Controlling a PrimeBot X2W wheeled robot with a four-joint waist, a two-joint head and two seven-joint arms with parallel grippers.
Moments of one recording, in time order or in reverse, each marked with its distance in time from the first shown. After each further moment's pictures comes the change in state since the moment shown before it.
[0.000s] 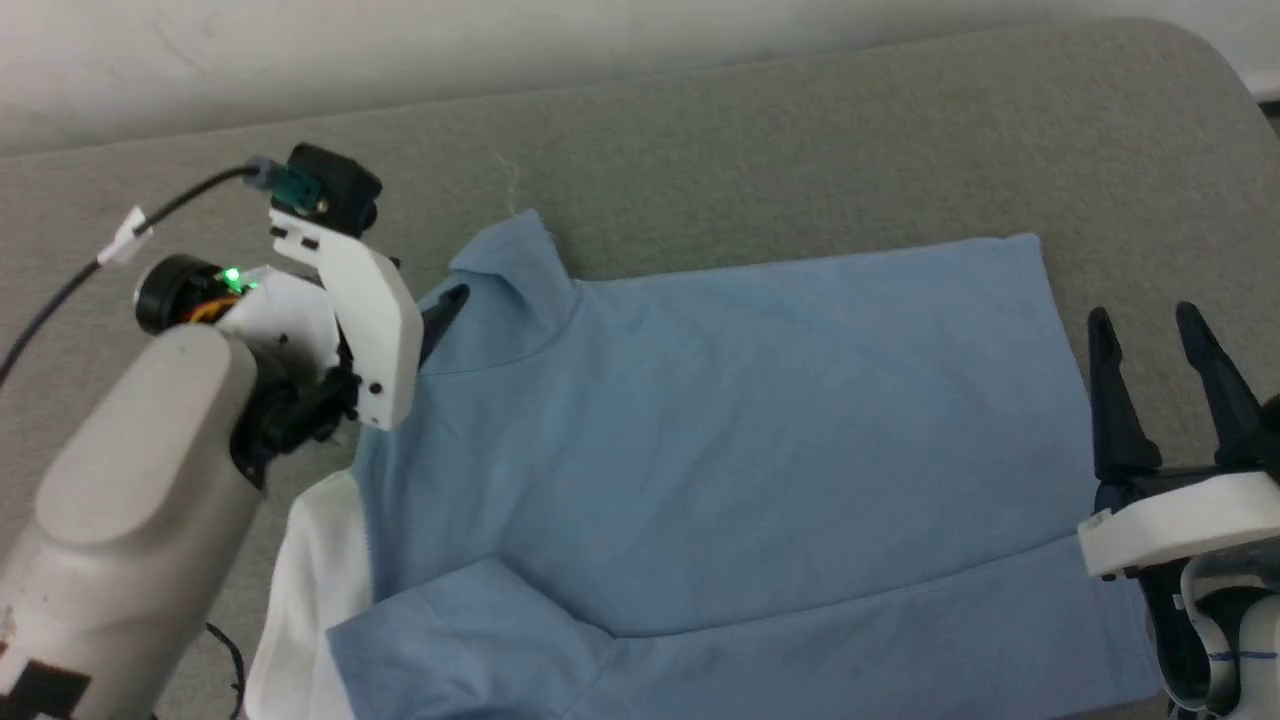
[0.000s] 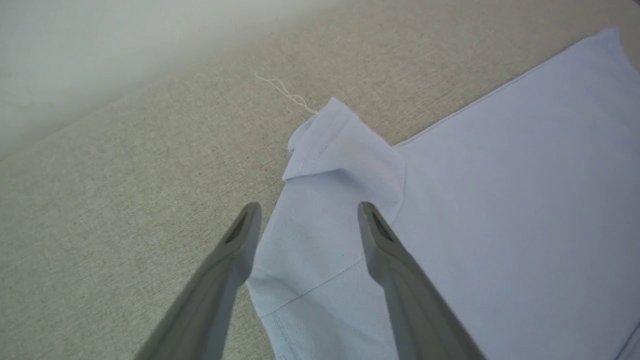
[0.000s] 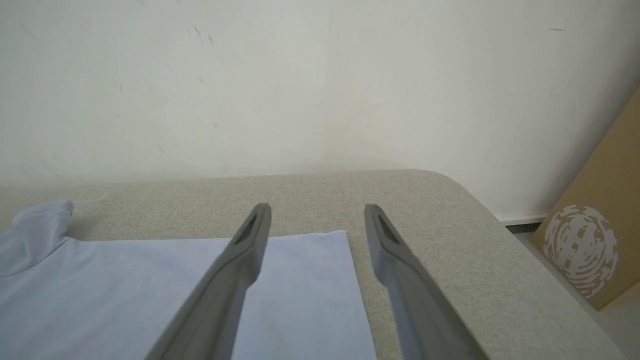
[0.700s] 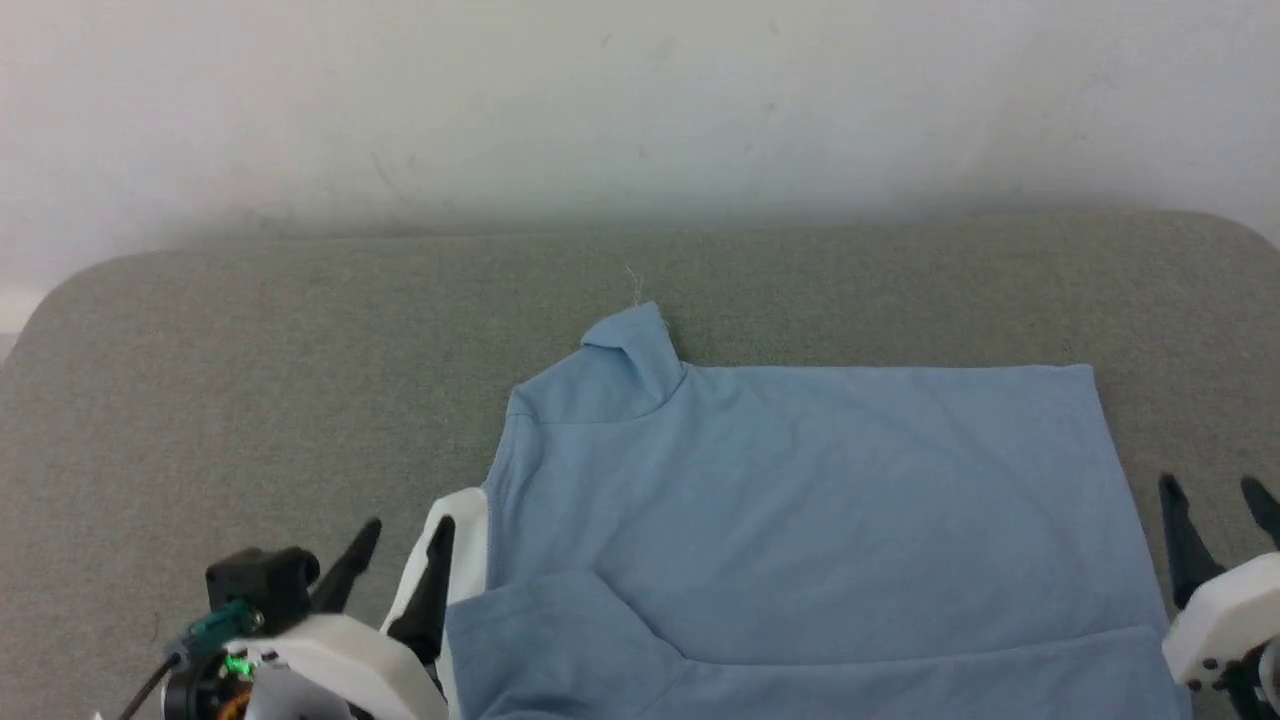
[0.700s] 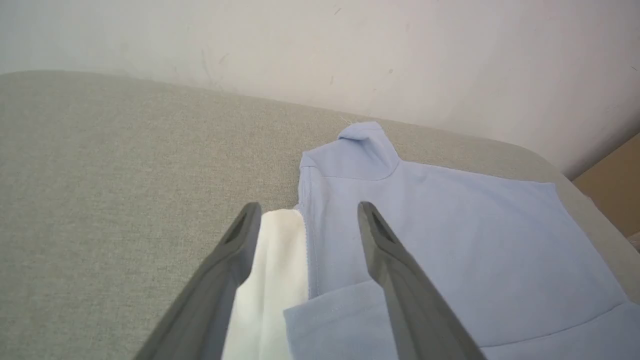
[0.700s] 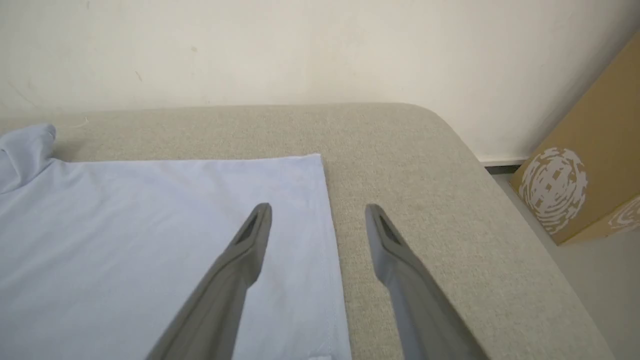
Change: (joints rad) left arm 0.788 -0.066 0.177 -0.444 -0.006 0.359 -0.533; right arm 0.154 -0.073 -0.133 0.074 0.009 0.000 0.291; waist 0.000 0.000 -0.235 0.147
